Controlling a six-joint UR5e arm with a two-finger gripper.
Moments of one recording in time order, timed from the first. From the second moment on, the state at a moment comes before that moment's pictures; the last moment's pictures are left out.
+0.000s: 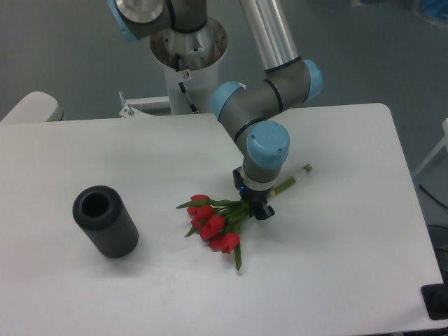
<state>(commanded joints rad) 2.53 -2.01 -1.82 -0.89 1.53 1.57</state>
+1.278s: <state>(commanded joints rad) 2.56 -2.02 -1.60 -0.98 1.52 1.51</state>
